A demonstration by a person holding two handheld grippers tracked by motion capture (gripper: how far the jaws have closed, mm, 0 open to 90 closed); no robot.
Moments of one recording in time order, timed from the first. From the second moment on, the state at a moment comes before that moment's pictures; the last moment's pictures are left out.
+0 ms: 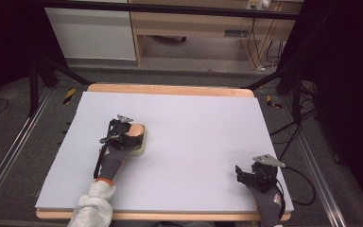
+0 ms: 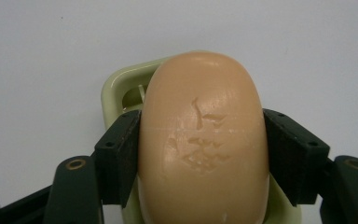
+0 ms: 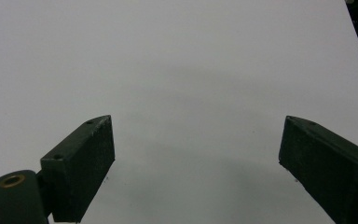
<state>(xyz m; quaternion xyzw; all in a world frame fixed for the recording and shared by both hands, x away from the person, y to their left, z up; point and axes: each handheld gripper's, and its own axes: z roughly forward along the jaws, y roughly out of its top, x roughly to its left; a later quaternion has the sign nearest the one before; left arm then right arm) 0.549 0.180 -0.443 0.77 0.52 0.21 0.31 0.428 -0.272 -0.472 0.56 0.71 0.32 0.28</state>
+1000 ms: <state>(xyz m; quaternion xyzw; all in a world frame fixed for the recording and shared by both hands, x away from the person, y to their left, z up) 0.546 0.180 -0.442 0.77 0.52 0.21 0.31 0.428 -0.272 -0.472 0.56 0.71 0.32 0.28</state>
